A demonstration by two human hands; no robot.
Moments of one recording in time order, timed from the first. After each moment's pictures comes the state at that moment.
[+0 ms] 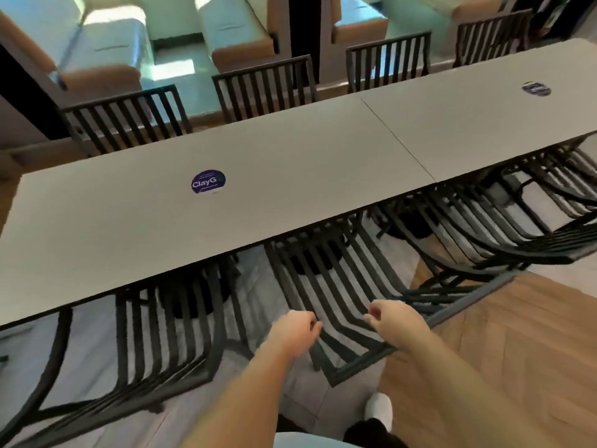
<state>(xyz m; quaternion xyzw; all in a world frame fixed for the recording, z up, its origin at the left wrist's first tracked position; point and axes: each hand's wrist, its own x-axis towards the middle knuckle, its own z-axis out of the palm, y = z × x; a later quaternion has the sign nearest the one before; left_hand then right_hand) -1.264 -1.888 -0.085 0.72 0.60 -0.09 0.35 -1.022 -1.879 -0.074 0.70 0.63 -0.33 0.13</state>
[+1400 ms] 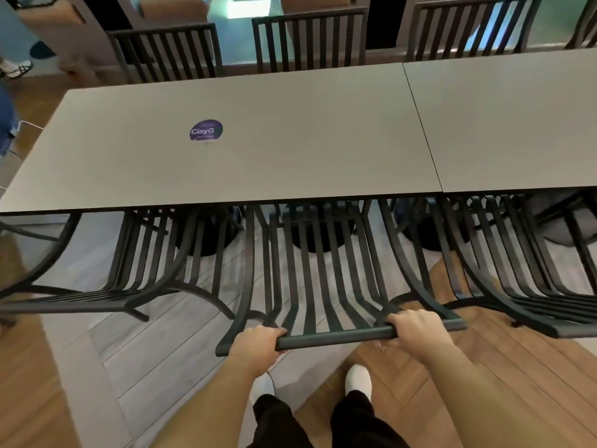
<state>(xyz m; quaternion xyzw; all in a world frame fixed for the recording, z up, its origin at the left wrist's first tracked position) -1.079 -1.938 -0.122 0.59 0.72 -0.19 0.31 -0.766 -1.812 -0.121 0.46 0.84 -0.14 0.22</state>
